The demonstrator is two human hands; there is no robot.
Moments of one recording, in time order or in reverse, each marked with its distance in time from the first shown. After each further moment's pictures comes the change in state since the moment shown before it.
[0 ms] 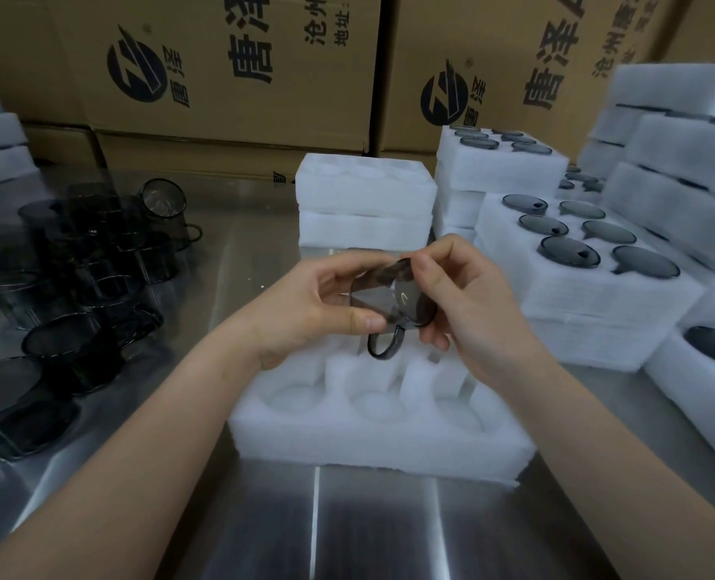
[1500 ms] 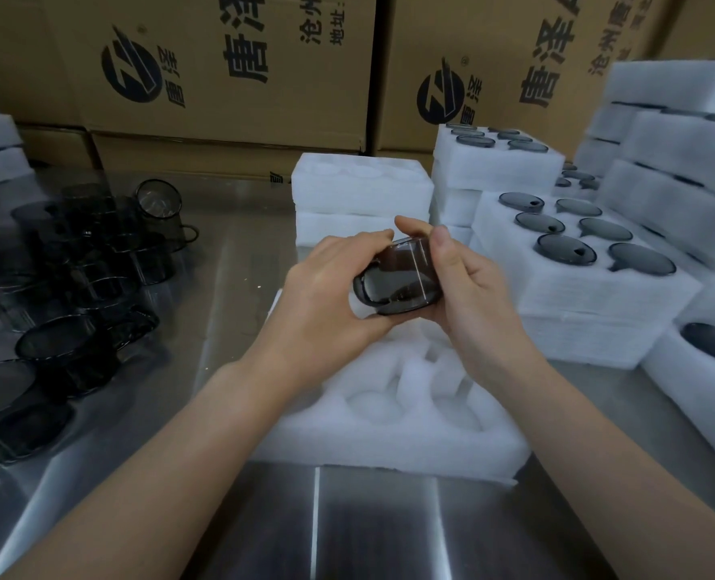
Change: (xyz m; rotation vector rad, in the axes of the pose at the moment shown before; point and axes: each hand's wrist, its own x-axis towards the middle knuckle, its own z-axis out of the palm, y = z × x) left_hand -0.004 0.008 0.035 0.833 0.453 0.386; right_hand -0.003 -0.009 0.008 0.116 0.033 0.007
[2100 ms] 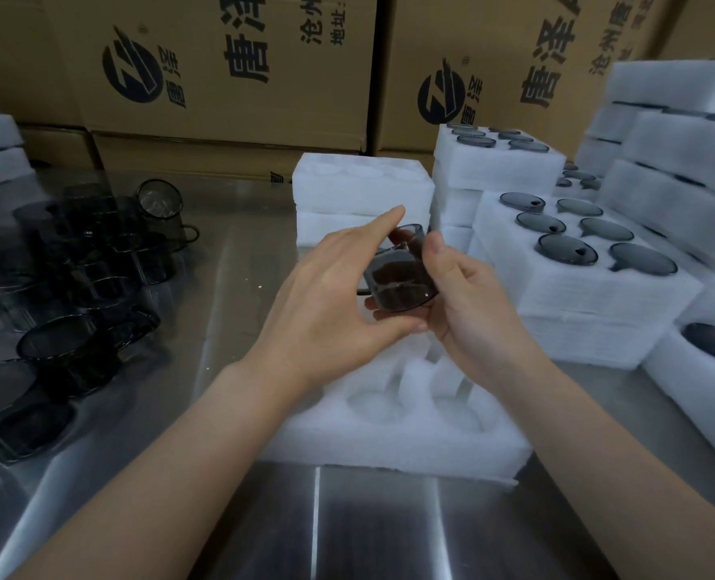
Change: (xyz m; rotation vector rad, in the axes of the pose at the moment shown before) left_hand 0.001 0.001 -0.001 -0.007 -0.044 0.022; right_hand 0.006 0.009 -0.004 0.163 -0.088 0.072
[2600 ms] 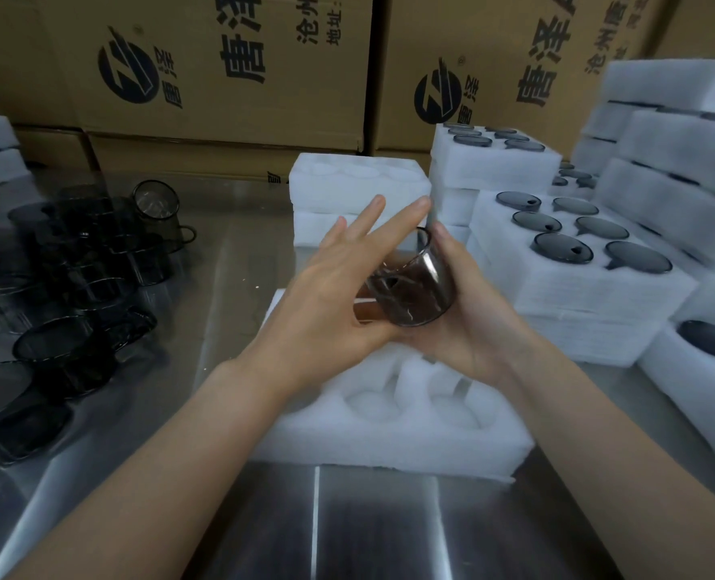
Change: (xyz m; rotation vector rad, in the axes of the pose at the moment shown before) left_hand 0.002 -0.002 0.000 -0.110 -0.100 0.086; right_hand 0.005 -0.008 -0.004 0.255 -0.294 0.316
